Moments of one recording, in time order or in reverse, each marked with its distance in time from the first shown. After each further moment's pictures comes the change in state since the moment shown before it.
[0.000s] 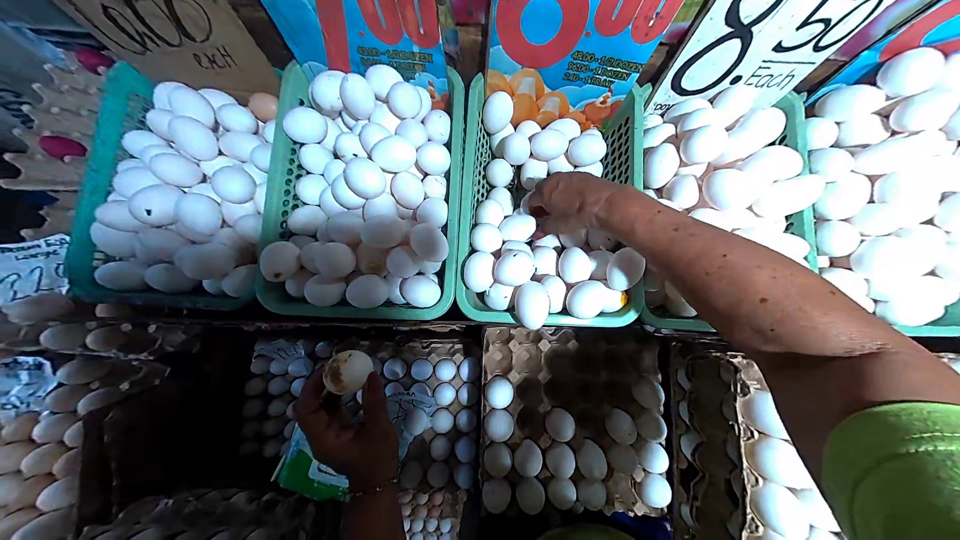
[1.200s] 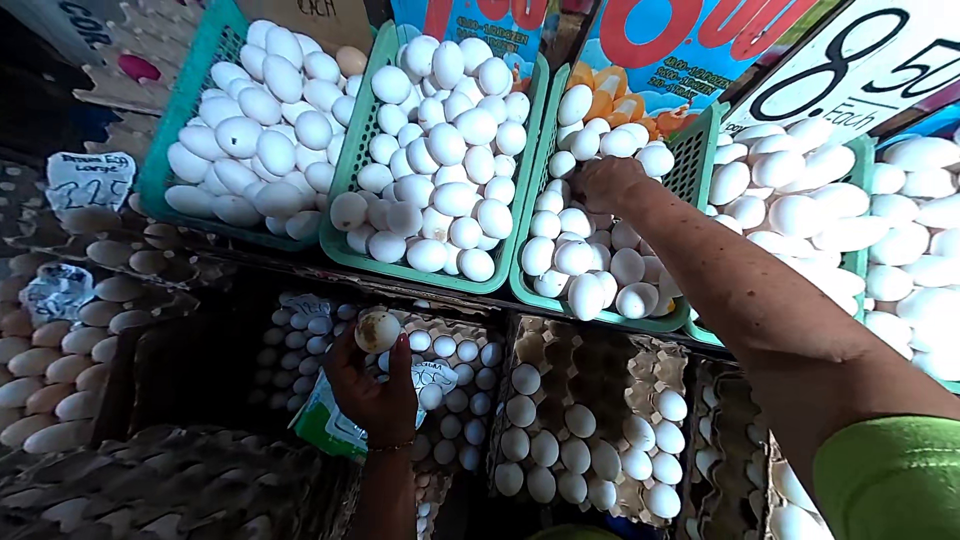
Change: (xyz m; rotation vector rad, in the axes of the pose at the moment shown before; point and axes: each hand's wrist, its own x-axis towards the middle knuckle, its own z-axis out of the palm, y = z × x) left_hand 0.005 -0.019 -0.013 0.000 0.099 -0.013; right_hand 0.044 -0.031 -0.005 -0.229 -0.020 0.383
